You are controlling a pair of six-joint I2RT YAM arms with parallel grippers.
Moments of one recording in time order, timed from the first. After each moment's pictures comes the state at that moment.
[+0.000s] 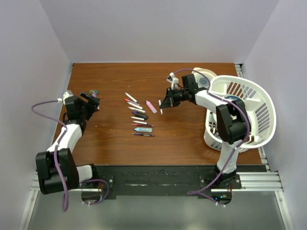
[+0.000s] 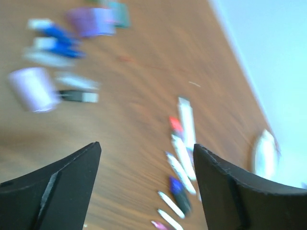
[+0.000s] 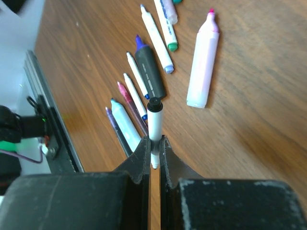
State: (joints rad) left arm 0.19 1.25 0.62 0.09 0.07 -0.87; right arm 0.35 1.93 1.31 -0.19 -0.79 0.22
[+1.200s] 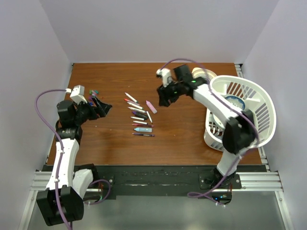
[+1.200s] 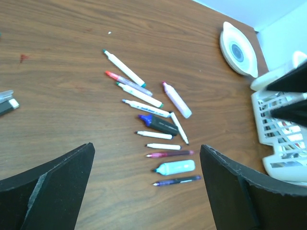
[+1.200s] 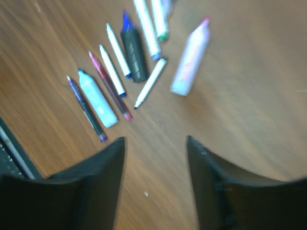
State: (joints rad) left arm 0.19 0.87 0.63 -0.12 0.56 -0.38; right arm 0.49 1.81 1.57 -0.65 -0.42 -0.20
